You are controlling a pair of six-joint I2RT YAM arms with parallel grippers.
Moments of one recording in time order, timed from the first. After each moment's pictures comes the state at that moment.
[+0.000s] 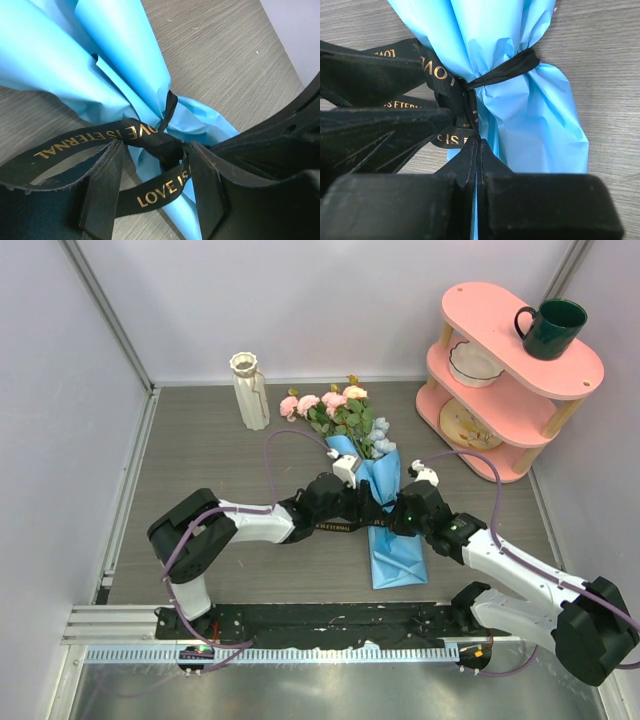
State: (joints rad) left arm -0.94 1.77 0.86 0.52 0.02 -0.58; right arm 0.62 1.01 0.54 -0.29 0.14 0.68
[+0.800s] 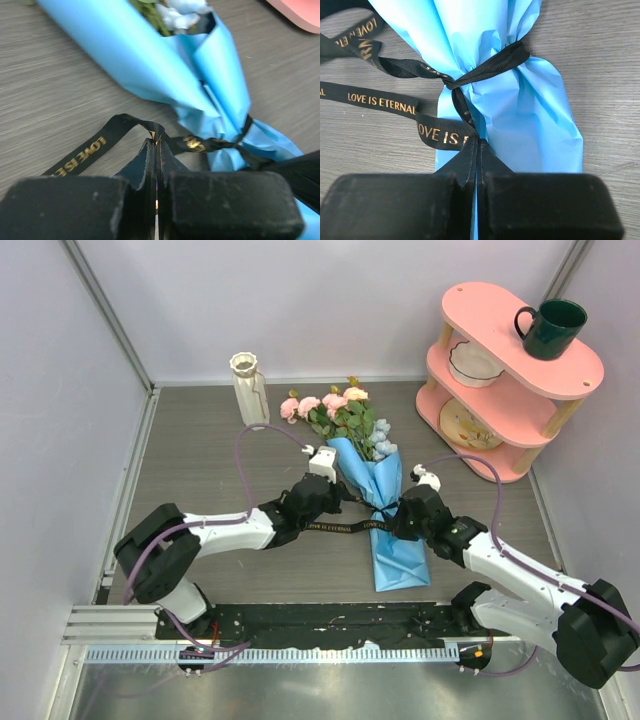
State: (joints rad) left arm -0.93 1.60 0.82 0.38 -0.31 -0.45; right arm 0.62 0.99 0.50 -0.31 0.16 0.68
